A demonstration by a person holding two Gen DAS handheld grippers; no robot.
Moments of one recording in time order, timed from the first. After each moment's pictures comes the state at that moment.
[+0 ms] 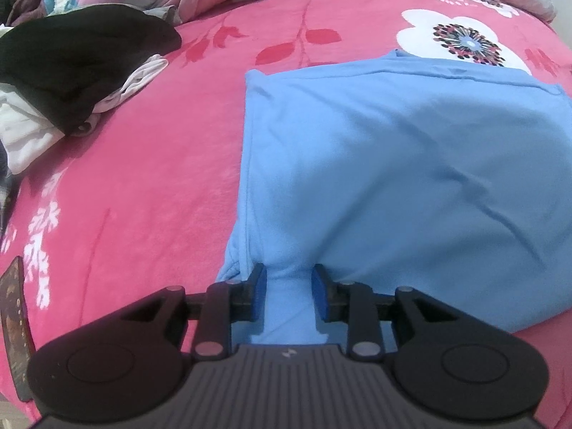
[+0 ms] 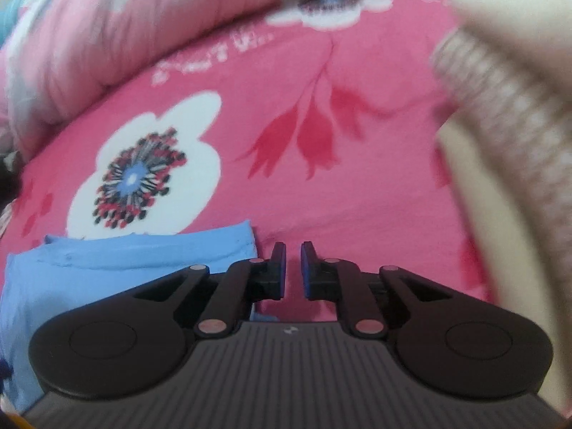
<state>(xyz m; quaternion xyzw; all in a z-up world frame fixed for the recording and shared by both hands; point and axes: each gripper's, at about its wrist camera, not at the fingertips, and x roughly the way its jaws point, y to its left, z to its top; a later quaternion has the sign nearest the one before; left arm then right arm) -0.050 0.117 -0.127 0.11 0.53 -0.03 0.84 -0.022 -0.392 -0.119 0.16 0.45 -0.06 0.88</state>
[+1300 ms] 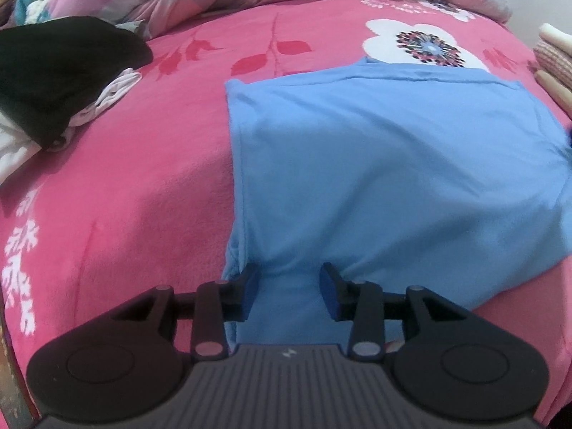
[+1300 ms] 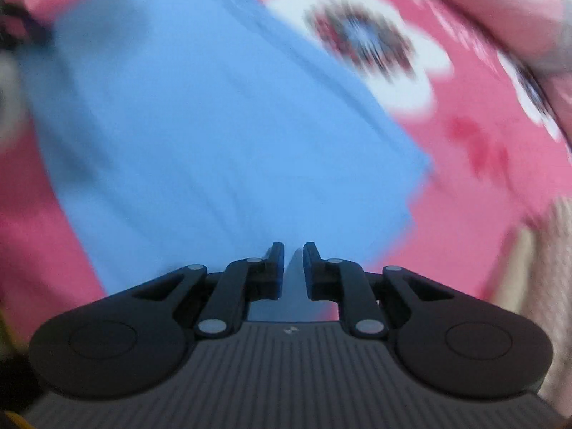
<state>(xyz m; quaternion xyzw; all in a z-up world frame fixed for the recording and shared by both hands) -0.059 0.146 -0.129 0.11 0.50 -0.13 0.85 -0.046 -0.222 -0.105 -0.20 0.53 0.22 0.80</state>
